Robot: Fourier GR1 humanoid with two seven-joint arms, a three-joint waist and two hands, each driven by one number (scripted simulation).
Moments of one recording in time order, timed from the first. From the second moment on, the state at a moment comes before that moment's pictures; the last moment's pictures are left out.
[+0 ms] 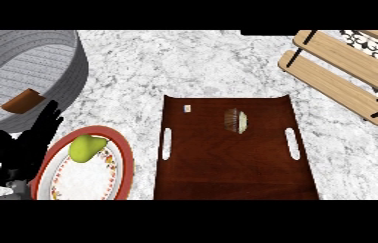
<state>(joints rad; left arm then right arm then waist) 0.01 0.31 0.15 -1.43 0.09 -0.05 0.11 -0.86 -0.46 -0.31 -1.94 0.86 0.55 0.95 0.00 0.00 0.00</state>
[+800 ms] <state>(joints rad) 0.01 0.30 0.17 -1.44 0.08 -0.07 0.11 -0.89 -0.63 -0.34 -1.53 0.96 0.43 0.79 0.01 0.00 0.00</state>
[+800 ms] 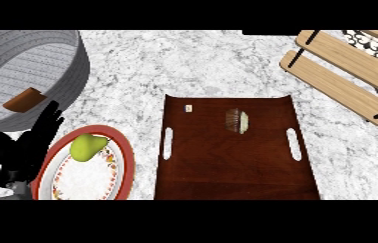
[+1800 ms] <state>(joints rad) 0.01 0.29 0.19 -1.43 0.06 -0.09 0.10 -0.89 -0.71 -0.41 -1.02 0.97 0.09 0.57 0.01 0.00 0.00</state>
